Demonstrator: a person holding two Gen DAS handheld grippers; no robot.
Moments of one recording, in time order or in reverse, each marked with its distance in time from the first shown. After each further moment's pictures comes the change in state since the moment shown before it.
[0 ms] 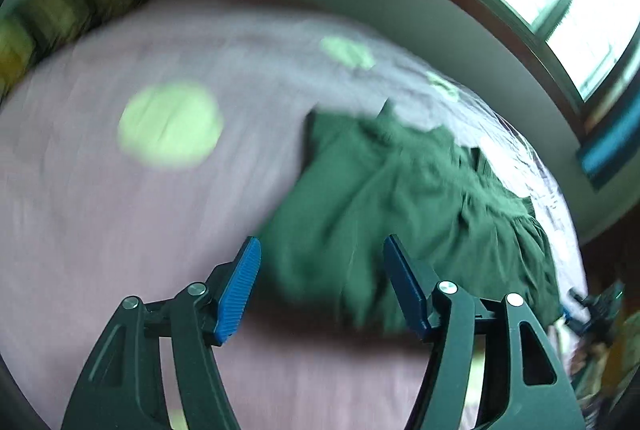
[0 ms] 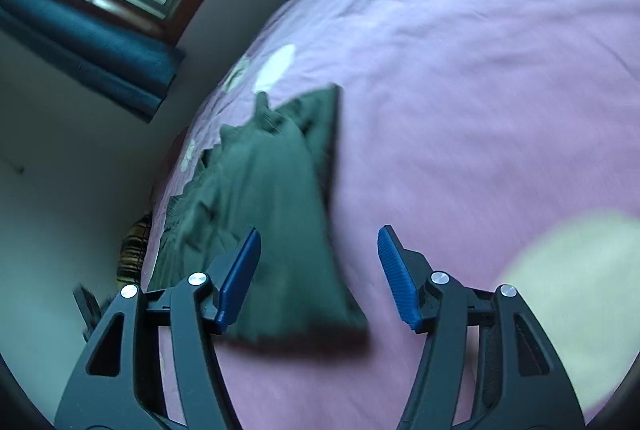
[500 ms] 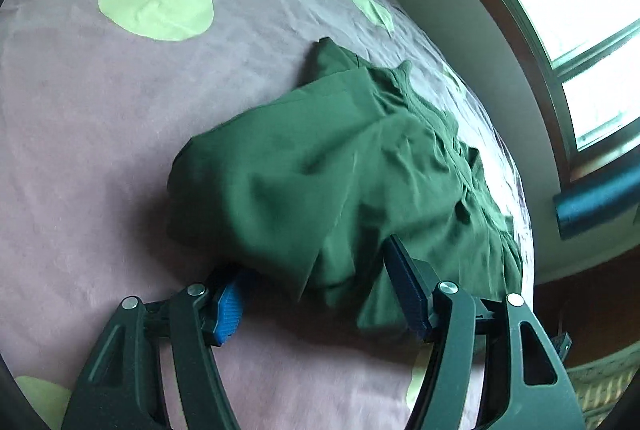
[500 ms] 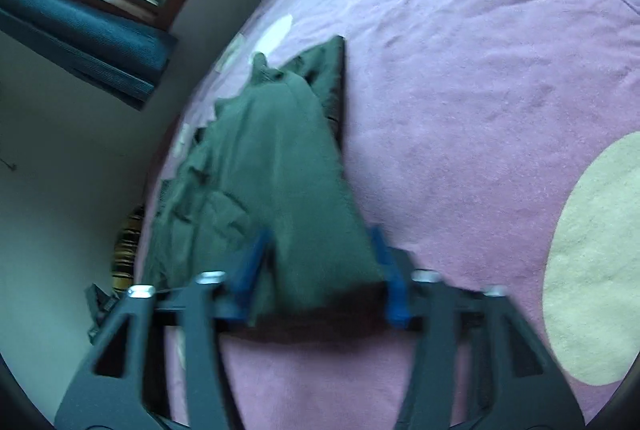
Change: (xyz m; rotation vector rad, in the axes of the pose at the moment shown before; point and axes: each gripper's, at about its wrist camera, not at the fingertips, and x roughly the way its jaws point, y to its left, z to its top) left arm 0.060 0.004 -0.012 -0.224 0.090 -0.119; right arm 0.032 0.020 -0.022 -0.026 0.044 -0.016
